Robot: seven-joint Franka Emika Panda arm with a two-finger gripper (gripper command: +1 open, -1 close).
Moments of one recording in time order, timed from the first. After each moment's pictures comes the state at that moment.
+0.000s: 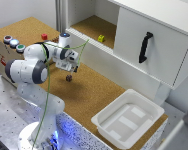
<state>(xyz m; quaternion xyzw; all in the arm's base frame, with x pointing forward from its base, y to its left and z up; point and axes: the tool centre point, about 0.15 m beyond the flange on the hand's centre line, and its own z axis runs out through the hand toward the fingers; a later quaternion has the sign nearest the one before) 0.348 0.173 0.260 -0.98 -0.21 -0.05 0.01</state>
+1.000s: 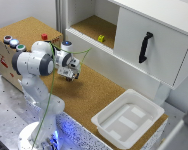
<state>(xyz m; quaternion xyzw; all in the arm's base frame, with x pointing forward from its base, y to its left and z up) 0.363 0.170 0.202 -0.98 -0.20 -0.04 0.01</state>
